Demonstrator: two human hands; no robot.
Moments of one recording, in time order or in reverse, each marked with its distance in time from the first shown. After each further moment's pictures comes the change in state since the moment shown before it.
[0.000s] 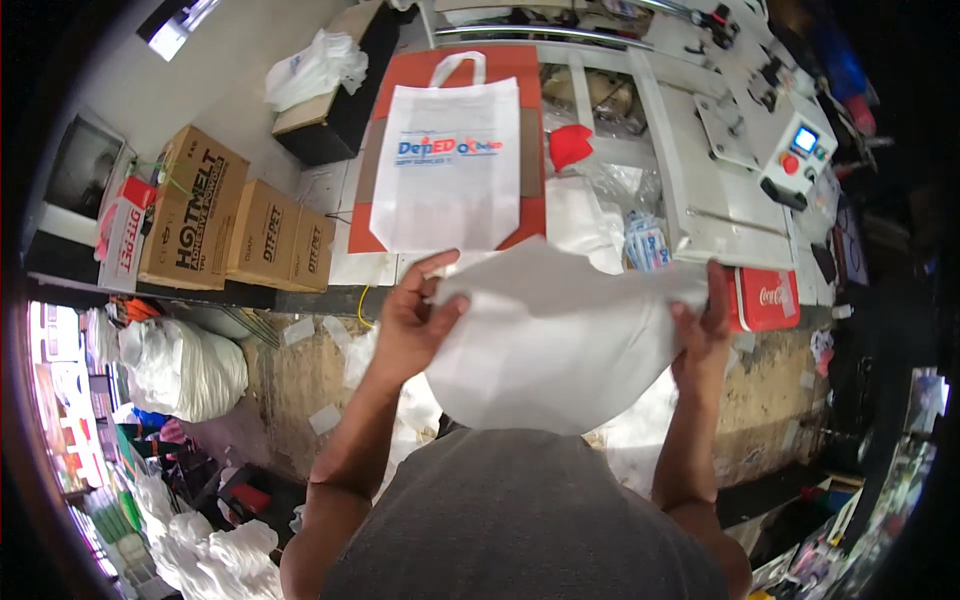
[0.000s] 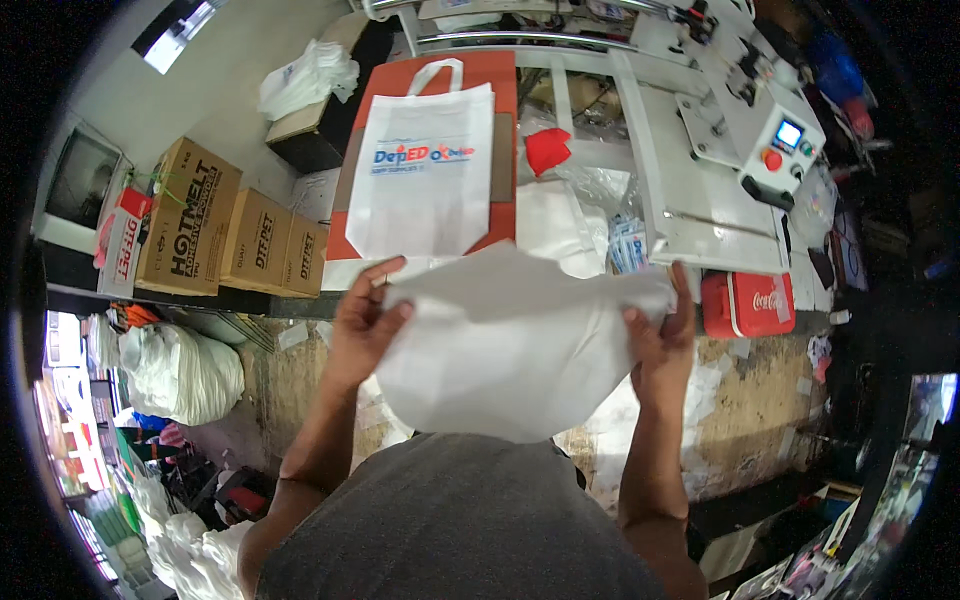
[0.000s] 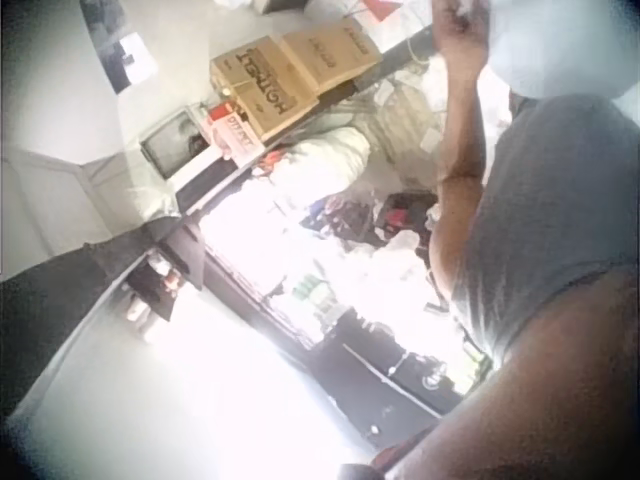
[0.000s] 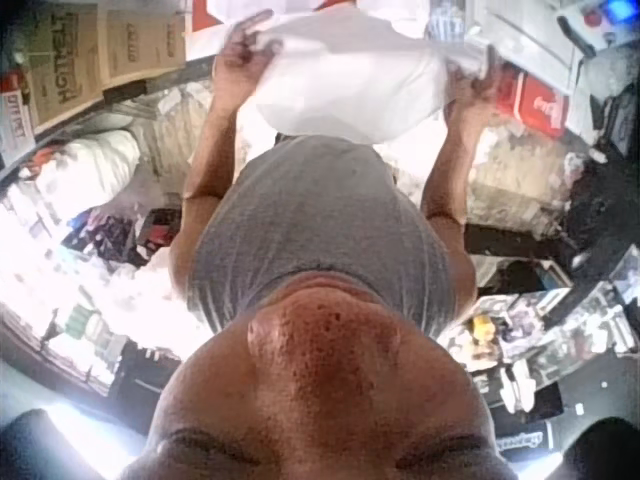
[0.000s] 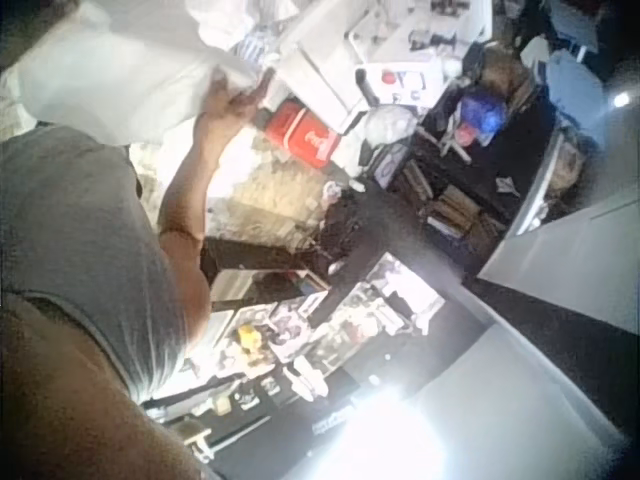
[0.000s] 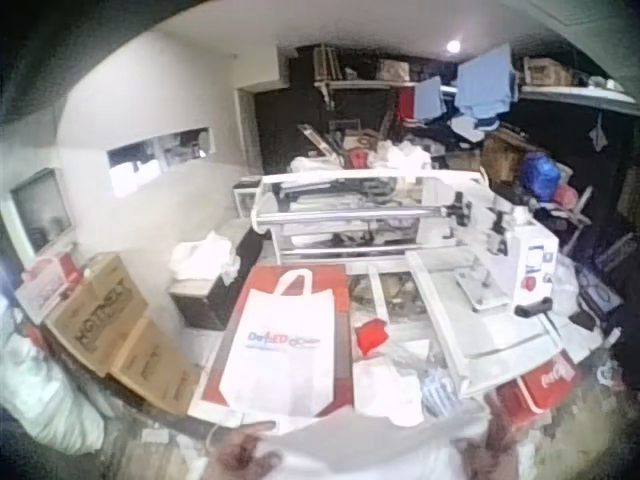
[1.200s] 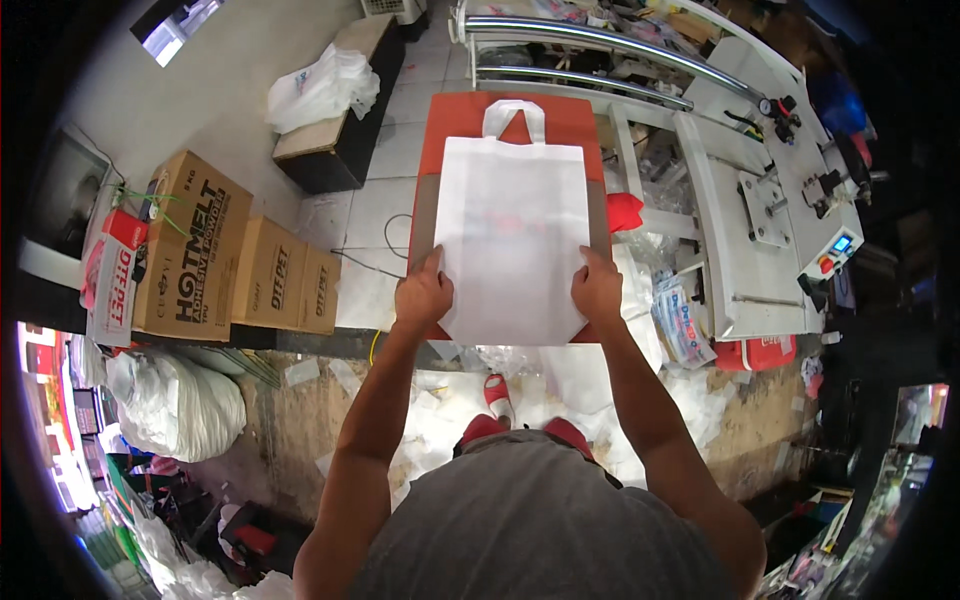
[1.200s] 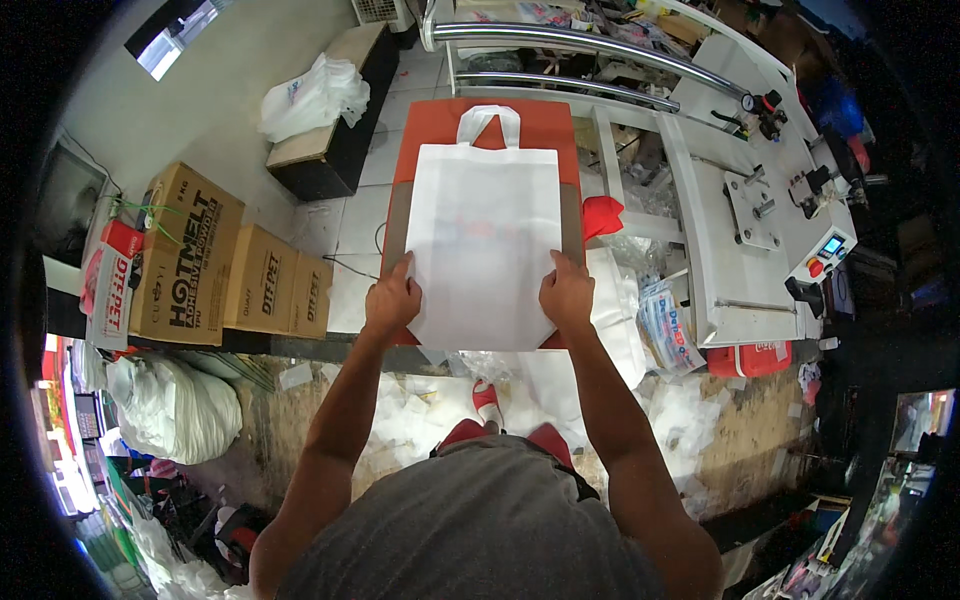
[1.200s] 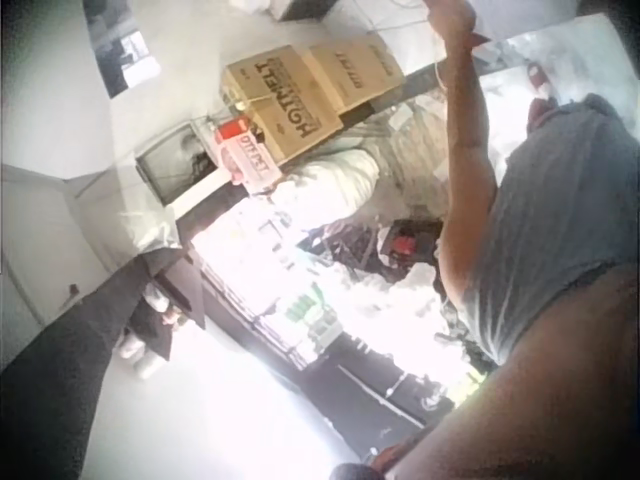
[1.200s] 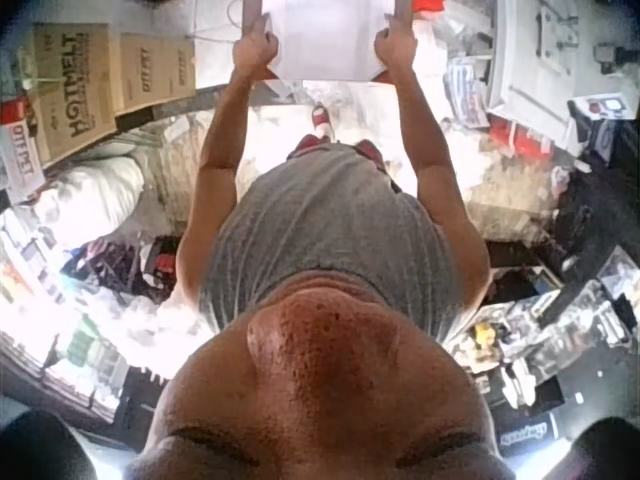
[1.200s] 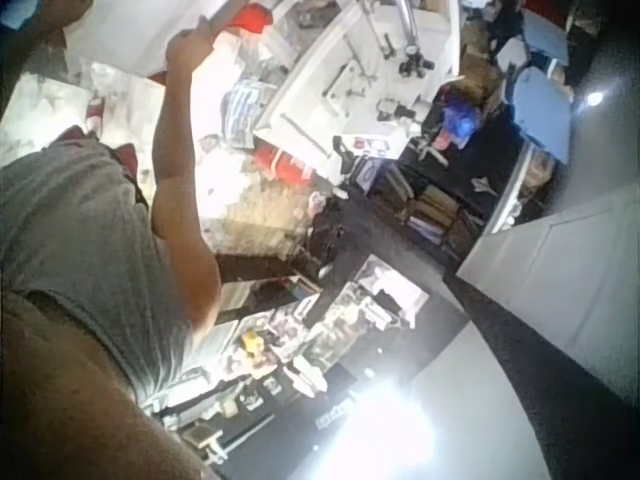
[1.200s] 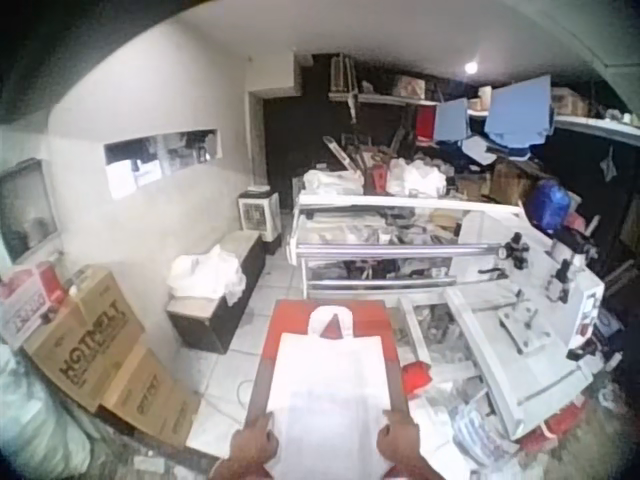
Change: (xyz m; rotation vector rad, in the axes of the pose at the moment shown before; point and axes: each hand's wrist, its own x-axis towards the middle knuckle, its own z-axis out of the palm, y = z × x) left_hand 0.209 -0.127 -0.214 1.239 0.177 -0.019; right_hand 0.175 0.248 0.216 -1.250 -0.169 -0.316
